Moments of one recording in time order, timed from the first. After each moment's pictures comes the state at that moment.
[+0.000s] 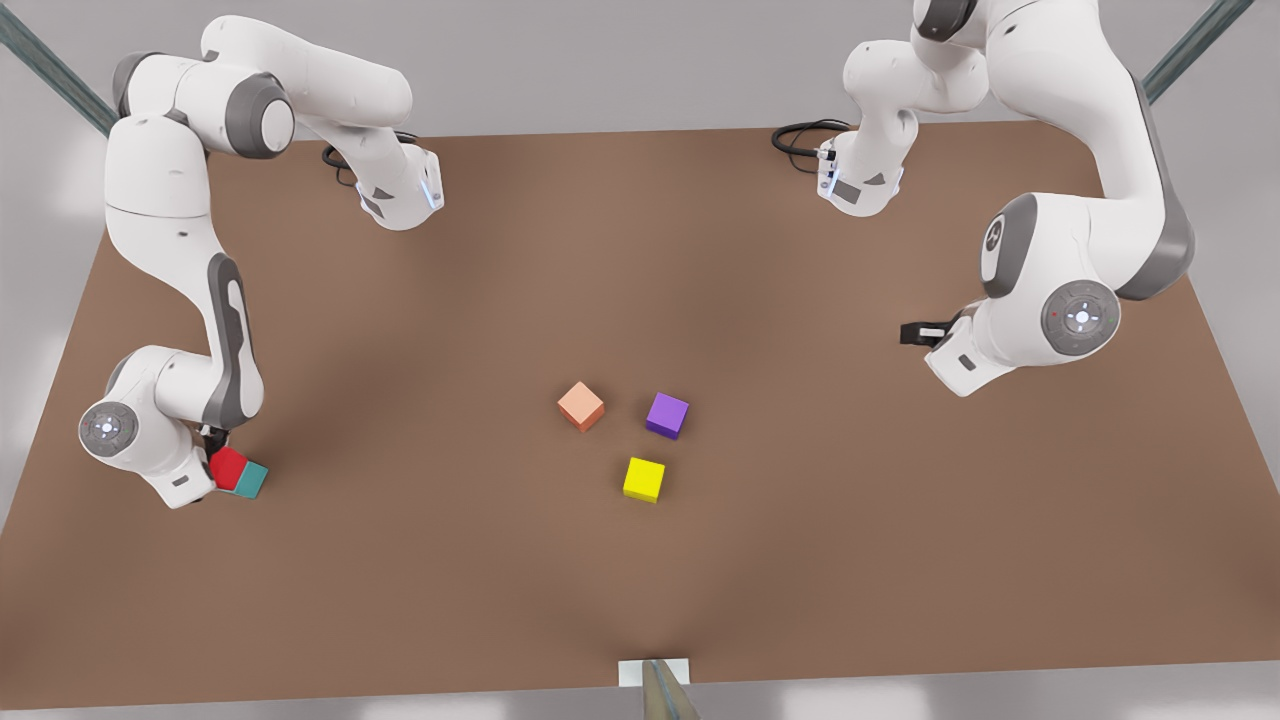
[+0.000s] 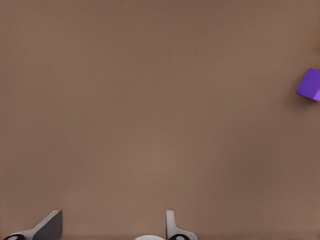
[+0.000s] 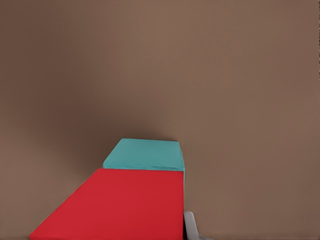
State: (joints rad) left arm -0.21 0.29 0.04 -1.42 0.03 1.34 -0.06; right arm -0.15 0.60 -0.17 -1.73 -0.14 2.31 -1.55
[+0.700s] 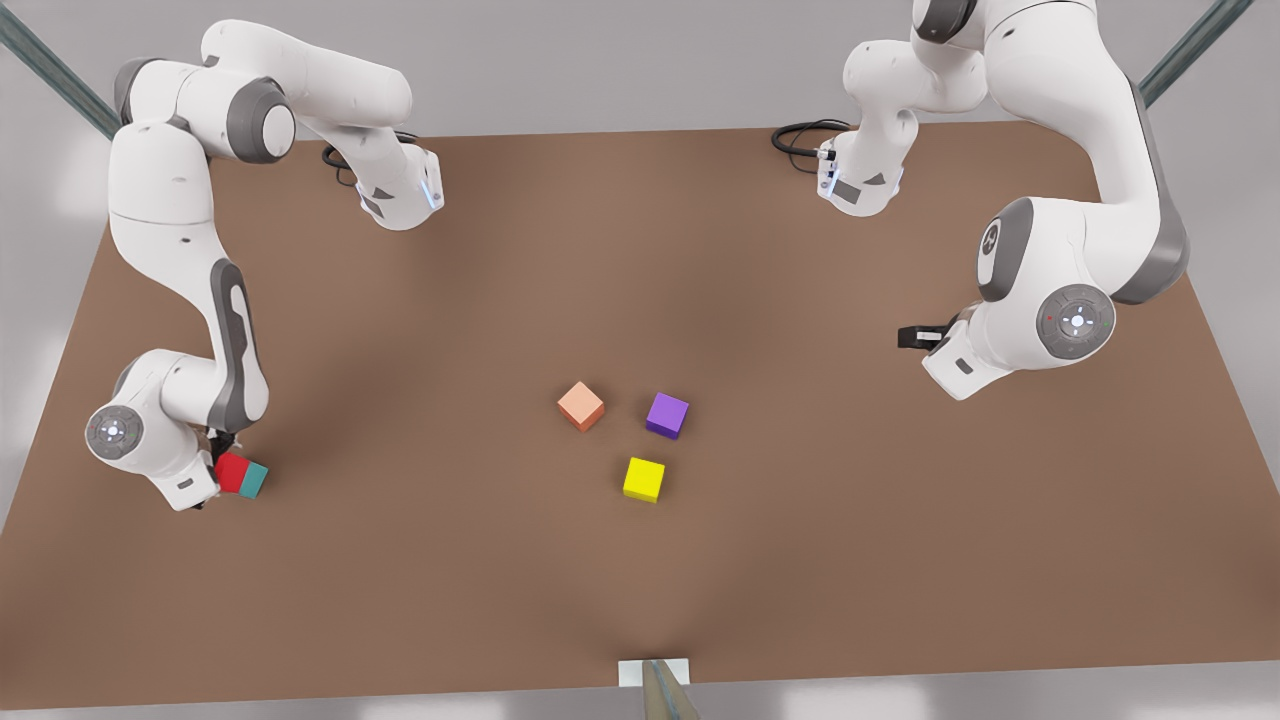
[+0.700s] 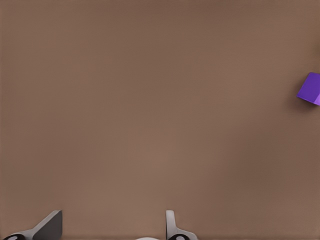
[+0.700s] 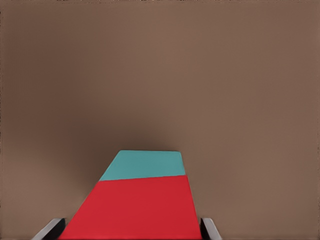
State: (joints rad) left arm -0.21 0.29 0.03 -1.42 0.03 1.35 -0.07; right arm -0.15 0.61 -0.16 -1.73 -0.12 2.31 -1.52
